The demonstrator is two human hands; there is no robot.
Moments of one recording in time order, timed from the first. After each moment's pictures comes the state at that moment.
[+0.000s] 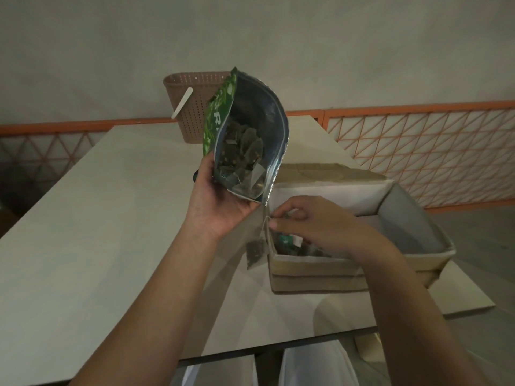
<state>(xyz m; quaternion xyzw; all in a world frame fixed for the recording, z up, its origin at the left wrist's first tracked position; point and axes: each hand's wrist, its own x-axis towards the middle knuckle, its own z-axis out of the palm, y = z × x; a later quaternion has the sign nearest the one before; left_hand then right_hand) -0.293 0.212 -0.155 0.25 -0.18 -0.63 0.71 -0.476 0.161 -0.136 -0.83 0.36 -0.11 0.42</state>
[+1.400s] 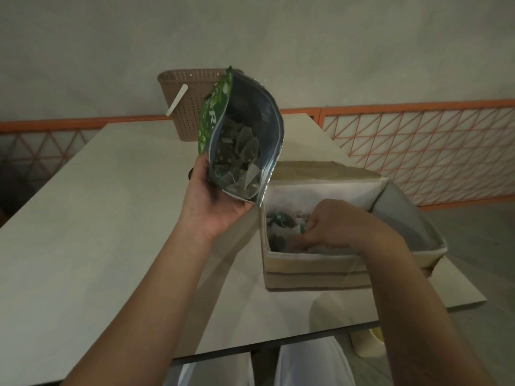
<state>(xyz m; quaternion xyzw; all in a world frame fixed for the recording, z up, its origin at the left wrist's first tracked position) -0.293 0.214 -0.156 0.23 -0.20 -0.64 0.70 -0.490 0.142 -0.141 -0.85 0.47 0.04 0.23</state>
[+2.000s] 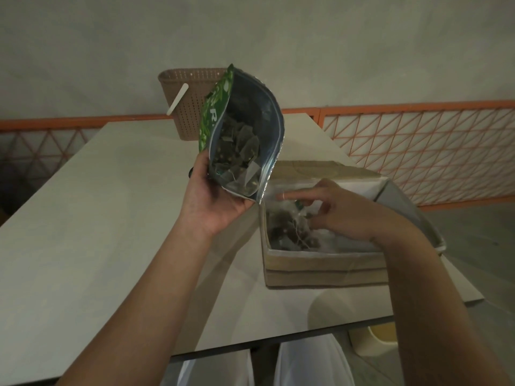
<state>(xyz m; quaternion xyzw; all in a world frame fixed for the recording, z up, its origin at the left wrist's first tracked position) -0.291 0.214 -0.155 0.23 -0.21 -0.64 0.70 -0.505 0.143 -0.122 -0.88 0.31 -0.07 0.34</state>
